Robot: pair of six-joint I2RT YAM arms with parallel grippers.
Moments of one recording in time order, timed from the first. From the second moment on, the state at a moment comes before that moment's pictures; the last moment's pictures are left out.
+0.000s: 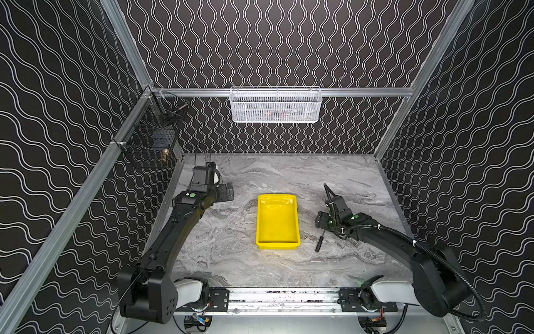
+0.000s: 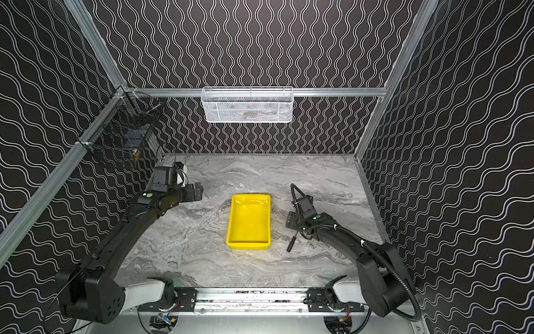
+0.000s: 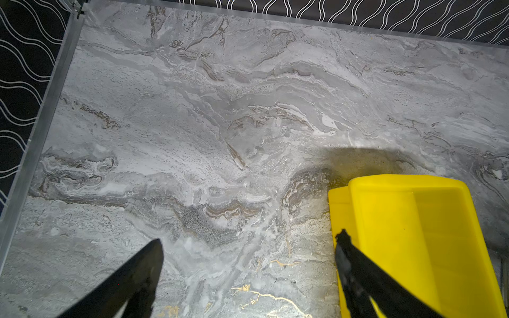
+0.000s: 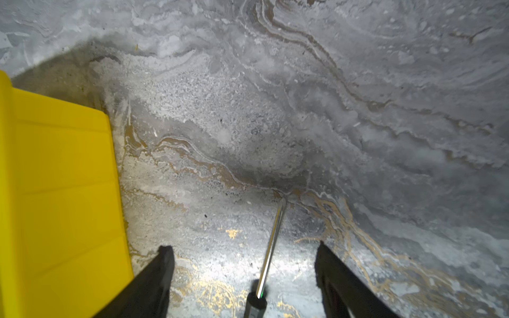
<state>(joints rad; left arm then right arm) -0.15 1.26 1.07 -0.60 -0.03 -0.19 0.47 1.33 0.69 -0.41 0.14 0.68</state>
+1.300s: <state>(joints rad) -0.15 1.23 1.07 -0.60 -0.04 -0.17 0.57 1.34 0.67 -0.59 0.09 0.76</state>
